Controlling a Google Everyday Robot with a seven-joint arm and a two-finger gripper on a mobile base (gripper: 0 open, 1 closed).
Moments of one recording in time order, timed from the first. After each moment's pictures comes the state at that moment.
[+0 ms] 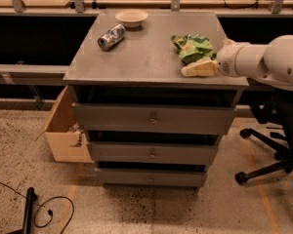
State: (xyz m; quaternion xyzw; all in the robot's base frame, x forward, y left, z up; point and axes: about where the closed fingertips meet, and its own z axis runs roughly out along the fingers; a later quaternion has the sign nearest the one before) arm 0.720 -0.194 0.888 -0.31 0.77 0.09 0.56
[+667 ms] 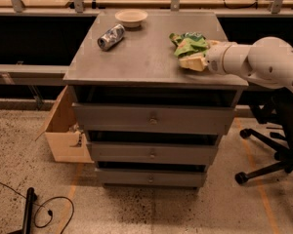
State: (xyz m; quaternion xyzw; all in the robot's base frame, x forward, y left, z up) arm 0.756 -0.165 0.875 -0.31 0.75 0.11 0.57
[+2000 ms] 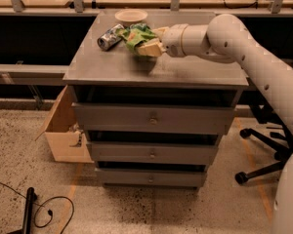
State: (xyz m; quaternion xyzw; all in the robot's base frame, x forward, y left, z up) arm 0.779 -0.013 0.911 -0.45 0.66 0.21 0.57
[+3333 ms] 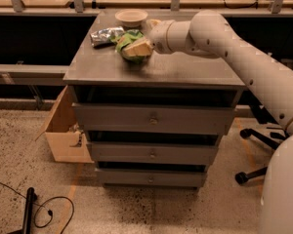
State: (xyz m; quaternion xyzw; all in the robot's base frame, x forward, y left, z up) arm 0.791 0.022 0.915 -0.46 0.66 0.17 0.57
